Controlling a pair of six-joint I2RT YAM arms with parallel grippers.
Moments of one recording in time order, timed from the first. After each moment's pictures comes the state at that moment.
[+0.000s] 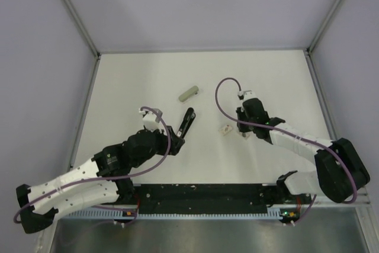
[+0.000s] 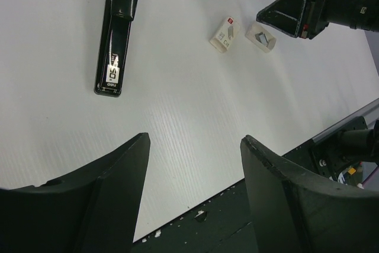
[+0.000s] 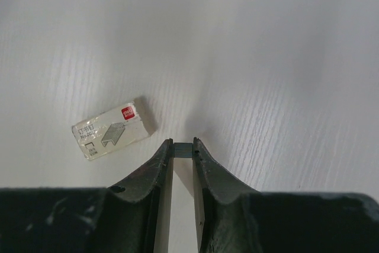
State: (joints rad) left arm -1.05 0.65 0.65 -0.49 -0.36 -0.74; right arm 0.52 1.31 0.64 -0.12 0.13 0.25
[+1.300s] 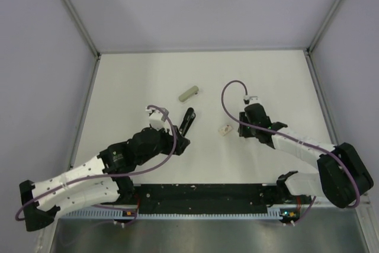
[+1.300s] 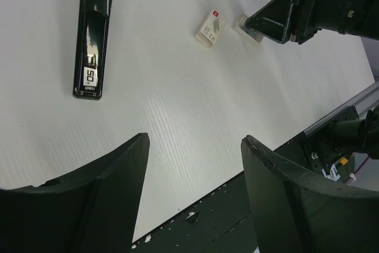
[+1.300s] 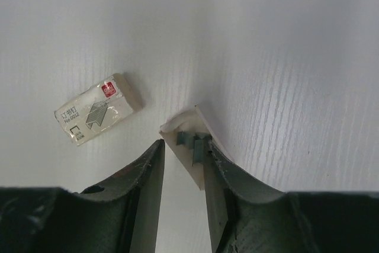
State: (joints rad) left arm -1.05 0.71 0.65 -0.42 -0.29 -0.73; right arm 0.52 1.27 0.56 -0.15 0.16 0.39
